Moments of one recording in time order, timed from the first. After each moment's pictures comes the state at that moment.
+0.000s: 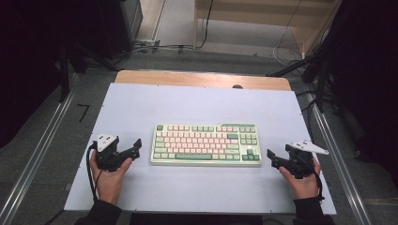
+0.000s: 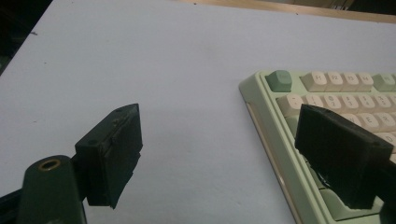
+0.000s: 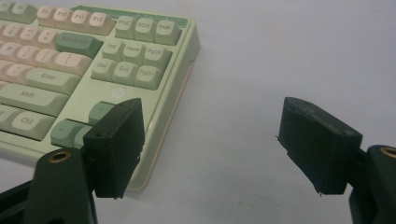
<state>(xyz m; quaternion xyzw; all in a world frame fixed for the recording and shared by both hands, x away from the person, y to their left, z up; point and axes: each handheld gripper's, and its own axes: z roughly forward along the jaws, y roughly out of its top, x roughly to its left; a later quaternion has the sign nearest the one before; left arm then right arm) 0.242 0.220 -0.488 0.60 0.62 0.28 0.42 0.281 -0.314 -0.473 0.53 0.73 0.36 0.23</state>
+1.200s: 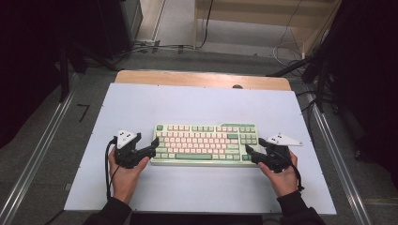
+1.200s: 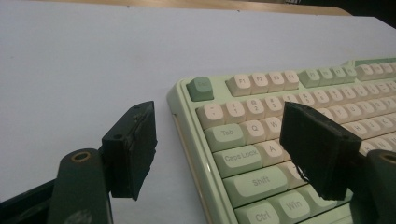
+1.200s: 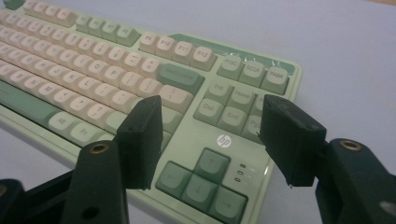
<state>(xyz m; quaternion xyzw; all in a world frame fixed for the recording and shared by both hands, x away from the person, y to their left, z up) 0.256 0.176 -0.482 0.65 0.56 0.25 0.45 0.290 -0.252 -0.463 0.45 0.78 0.39 0.20</state>
